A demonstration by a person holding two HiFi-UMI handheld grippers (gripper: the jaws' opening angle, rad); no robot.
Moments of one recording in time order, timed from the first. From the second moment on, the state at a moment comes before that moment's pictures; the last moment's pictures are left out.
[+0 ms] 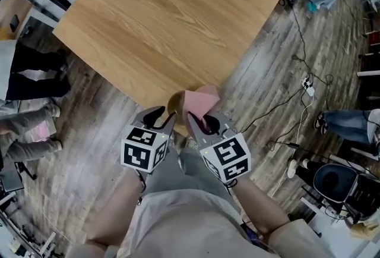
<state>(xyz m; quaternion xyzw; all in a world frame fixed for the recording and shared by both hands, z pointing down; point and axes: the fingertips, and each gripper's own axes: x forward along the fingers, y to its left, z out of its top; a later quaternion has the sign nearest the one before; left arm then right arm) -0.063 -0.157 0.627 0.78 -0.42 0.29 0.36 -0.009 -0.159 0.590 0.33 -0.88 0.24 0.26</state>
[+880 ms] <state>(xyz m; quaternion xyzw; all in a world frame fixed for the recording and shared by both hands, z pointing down) -0.068 -0.171 0.712 0.75 -0.41 0.30 0.43 -0.021 -0.171 0.654 0.32 -0.87 0.25 0.27</state>
